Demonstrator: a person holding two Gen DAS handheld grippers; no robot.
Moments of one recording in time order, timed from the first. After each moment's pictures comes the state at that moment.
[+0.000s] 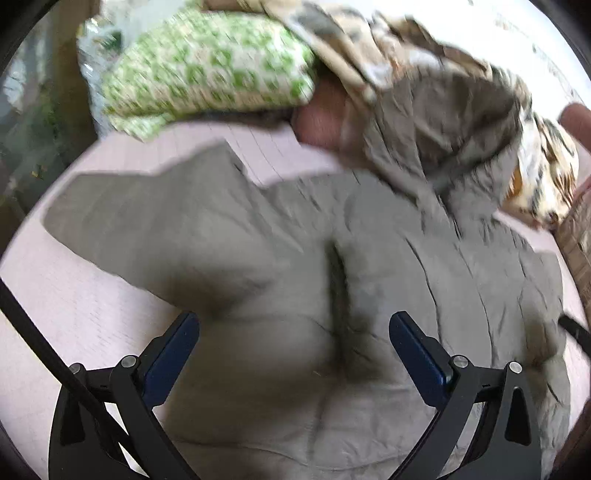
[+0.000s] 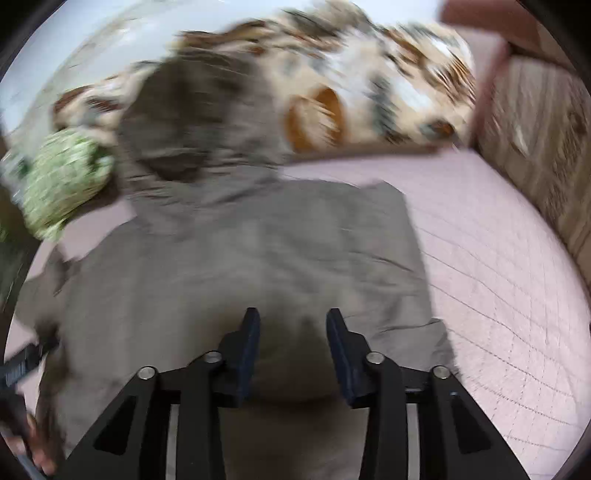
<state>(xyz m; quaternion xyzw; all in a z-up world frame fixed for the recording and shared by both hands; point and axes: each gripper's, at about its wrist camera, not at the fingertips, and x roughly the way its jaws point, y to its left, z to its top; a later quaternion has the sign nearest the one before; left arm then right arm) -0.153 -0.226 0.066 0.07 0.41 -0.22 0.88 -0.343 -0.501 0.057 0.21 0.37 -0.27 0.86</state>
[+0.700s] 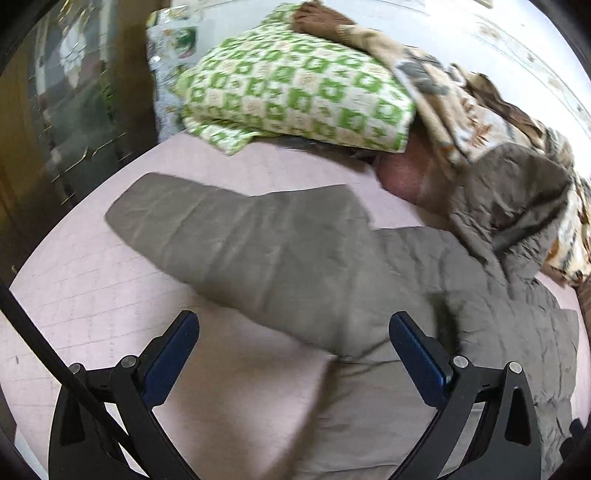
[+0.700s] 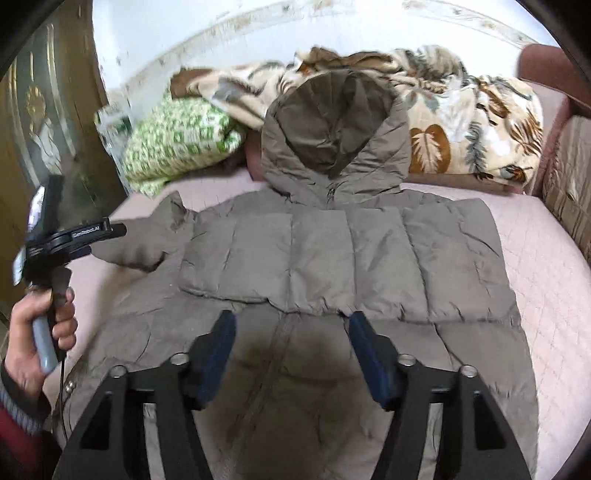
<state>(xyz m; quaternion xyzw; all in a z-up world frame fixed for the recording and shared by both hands) -0.097 -0.126 0.085 0.02 0.40 -0.15 0.91 -0.388 -0.389 0.067 0.16 0.33 -0.14 0.92</state>
